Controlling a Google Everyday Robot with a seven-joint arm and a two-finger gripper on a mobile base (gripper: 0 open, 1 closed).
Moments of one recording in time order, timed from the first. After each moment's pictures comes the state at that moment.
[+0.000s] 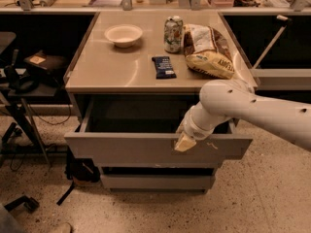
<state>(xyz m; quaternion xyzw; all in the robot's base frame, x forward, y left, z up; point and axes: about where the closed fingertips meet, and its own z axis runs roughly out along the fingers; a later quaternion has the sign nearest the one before) 0.560 -0.097 0.643 -0.64 0.74 0.06 0.19</state>
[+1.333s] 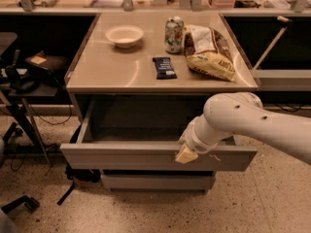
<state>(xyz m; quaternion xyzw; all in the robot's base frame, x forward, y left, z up) 0.517 -0.094 0.646 -0.62 0.76 0.06 0.20</state>
